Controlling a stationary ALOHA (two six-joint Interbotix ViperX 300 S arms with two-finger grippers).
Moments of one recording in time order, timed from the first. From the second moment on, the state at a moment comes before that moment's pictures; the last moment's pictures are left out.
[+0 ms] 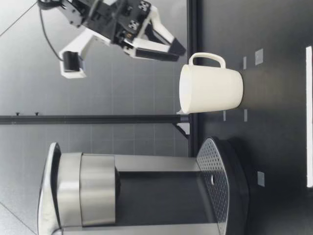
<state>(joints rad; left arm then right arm) 0.27 -0.60 0.39 0.61 0.89 -0.45 -0.67 0.07 0.49 0.50 0.69 -0.99</state>
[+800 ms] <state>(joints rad) 0.27 -0.60 0.40 0.61 0.87 -0.45 -0.64 0.15 0.49 0.52 0.63 -1.02</state>
